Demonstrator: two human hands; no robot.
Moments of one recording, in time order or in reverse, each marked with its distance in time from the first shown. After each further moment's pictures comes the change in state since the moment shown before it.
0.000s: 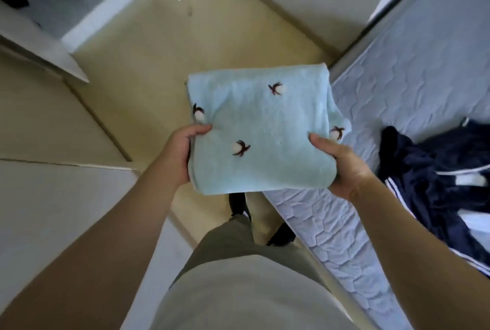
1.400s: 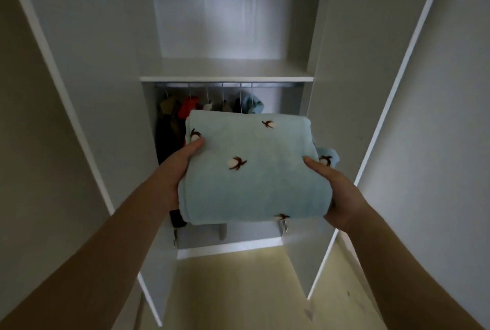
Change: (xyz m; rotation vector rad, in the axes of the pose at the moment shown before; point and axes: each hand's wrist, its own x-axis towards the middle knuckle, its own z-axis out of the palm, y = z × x) left_hand 0.019 0.888 -0.416 -0.367 0.236 0.834; right_hand 0.448 -0.517 0.918 -0.565 -0.533 -0.429
